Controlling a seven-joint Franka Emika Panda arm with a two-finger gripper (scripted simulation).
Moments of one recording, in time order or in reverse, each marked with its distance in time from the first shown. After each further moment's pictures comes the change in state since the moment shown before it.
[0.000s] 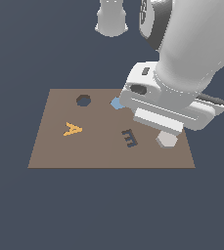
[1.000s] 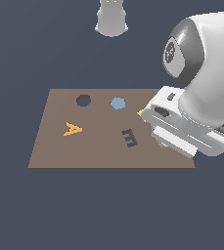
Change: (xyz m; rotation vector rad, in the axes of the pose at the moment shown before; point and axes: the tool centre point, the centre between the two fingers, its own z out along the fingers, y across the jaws) arm 0.009 -0.064 0.043 -0.002 -0.015 0.209
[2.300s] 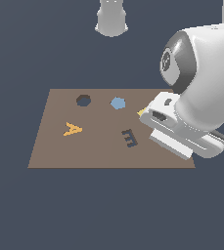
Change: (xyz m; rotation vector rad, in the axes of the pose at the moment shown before) arm 0.001 0.000 0.017 0.000 0.000 0.003
